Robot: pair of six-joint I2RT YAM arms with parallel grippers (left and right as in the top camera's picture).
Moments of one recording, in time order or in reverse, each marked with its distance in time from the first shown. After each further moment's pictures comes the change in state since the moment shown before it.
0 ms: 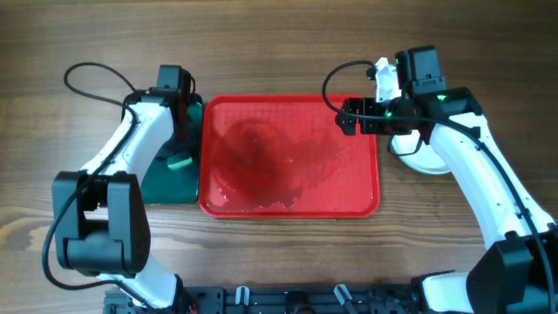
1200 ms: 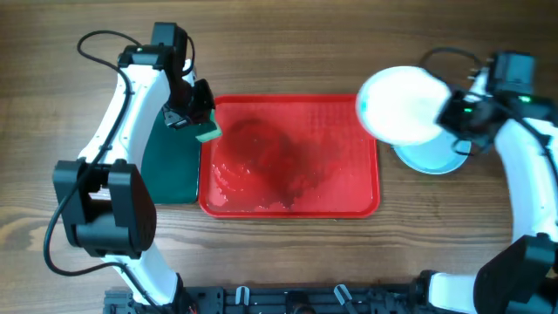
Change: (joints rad) left arm -0.013 0.105 0.390 -0.272 0.421 0.131; right arm -0.418 -0.031 -0.003 -0.077 0.210 0.184
